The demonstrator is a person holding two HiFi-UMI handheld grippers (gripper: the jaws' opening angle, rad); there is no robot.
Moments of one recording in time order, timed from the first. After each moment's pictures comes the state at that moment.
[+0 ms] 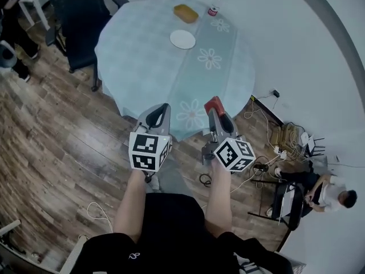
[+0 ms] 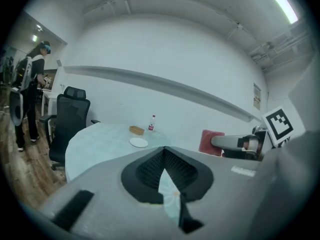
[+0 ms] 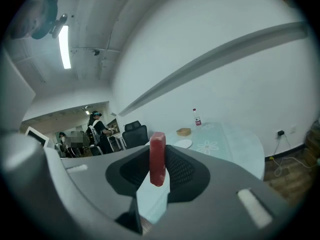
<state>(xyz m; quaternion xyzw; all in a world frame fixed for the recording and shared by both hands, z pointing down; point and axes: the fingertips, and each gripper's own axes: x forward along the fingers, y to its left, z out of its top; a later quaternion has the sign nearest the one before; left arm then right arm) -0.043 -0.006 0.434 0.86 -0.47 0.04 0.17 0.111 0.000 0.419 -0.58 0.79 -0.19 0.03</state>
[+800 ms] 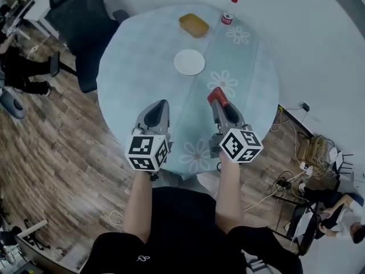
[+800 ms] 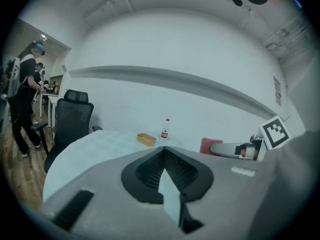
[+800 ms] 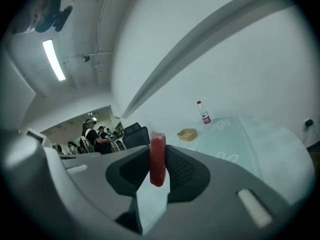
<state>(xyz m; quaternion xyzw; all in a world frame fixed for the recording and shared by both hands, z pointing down) -0.001 -0.240 0.439 0.83 -0.53 0.05 0.17 0.165 -0.254 0.453 -0.53 0.81 -0.25 0.05</state>
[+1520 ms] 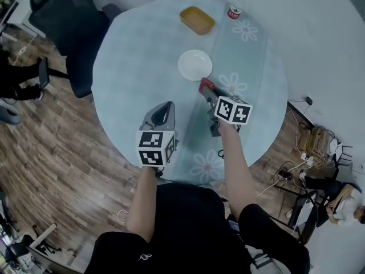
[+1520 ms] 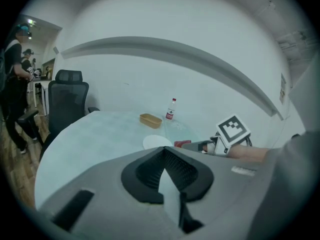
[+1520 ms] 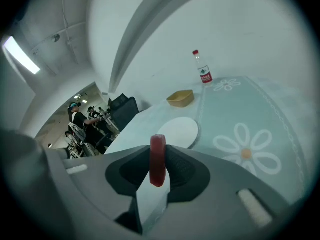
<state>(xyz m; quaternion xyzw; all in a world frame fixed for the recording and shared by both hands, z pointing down) -0.021 -0.333 0.517 0.82 -0.49 0.13 0.25 0.115 -0.404 0.599 -0.50 0.77 -0.39 -0.09</state>
